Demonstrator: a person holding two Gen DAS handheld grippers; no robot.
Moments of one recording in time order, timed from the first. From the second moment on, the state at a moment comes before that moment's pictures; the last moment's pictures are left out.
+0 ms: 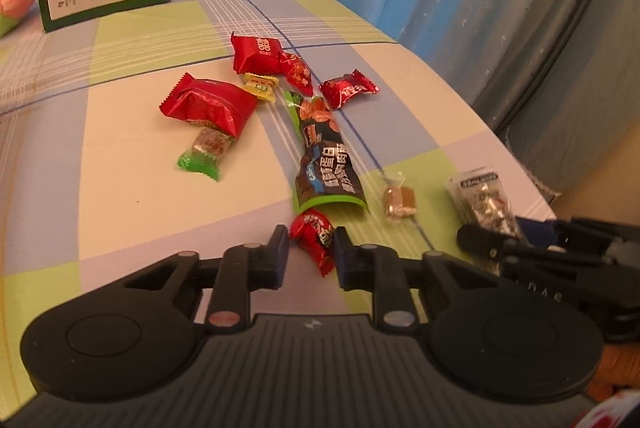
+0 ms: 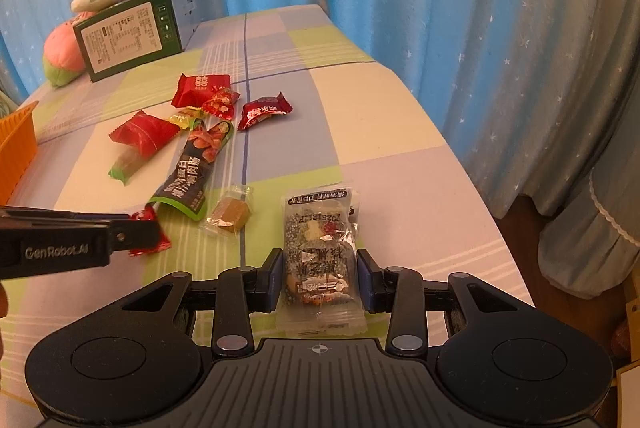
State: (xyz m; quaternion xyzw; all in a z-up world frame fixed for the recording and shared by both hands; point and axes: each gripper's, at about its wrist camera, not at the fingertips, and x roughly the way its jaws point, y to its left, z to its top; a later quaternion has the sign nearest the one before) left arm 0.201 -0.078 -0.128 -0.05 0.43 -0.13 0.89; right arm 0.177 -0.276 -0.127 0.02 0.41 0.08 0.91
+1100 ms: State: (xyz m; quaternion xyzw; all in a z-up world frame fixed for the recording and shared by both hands) left arm 0.138 0.025 -0.022 -0.06 0.37 -0.06 0.92; right arm 0.163 -0.198 -0.011 0.04 0.37 0.18 0.91
